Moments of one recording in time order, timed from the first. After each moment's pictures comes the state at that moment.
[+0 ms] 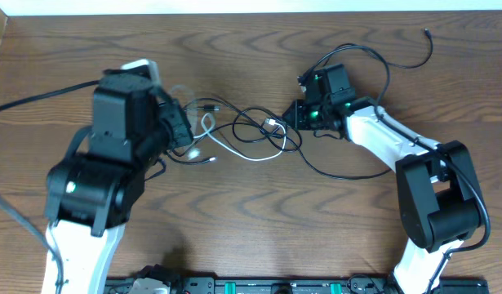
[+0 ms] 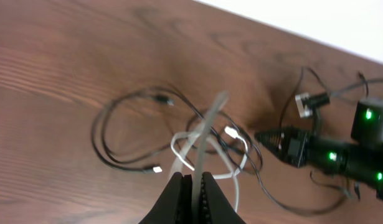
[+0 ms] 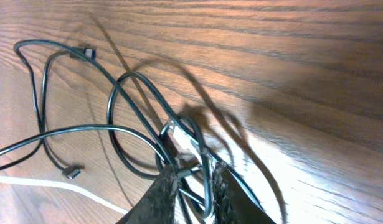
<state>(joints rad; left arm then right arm) -0.26 1.16 1.48 -1.09 -0.04 -0.46 0.35 1.95 1.22 -0.26 -0.46 0.42</state>
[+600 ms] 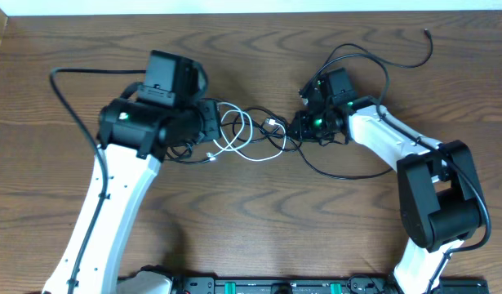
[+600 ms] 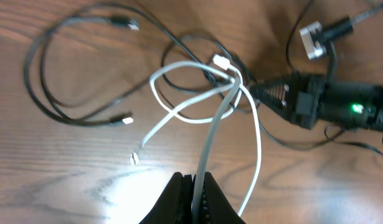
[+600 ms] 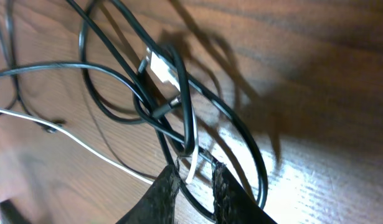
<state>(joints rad) -0.30 1.41 1.48 -1.17 0.17 -0.41 0.36 1.95 1.22 -0.45 -0.49 0.35</state>
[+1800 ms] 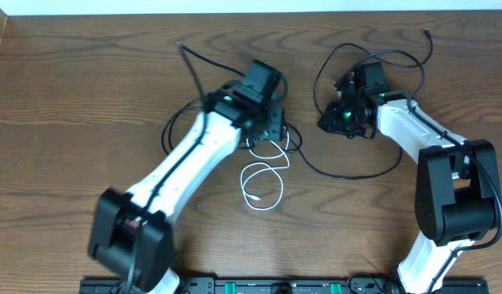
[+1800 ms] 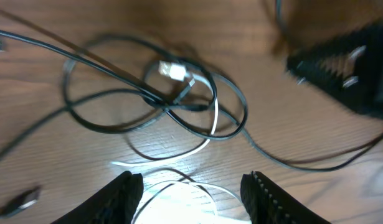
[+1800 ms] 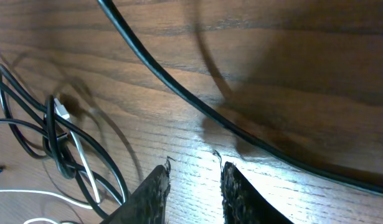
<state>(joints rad) -0.56 1.77 1.41 -0.82 0.08 -0.41 0.18 1.95 1.22 -0.49 -0.39 0.30</state>
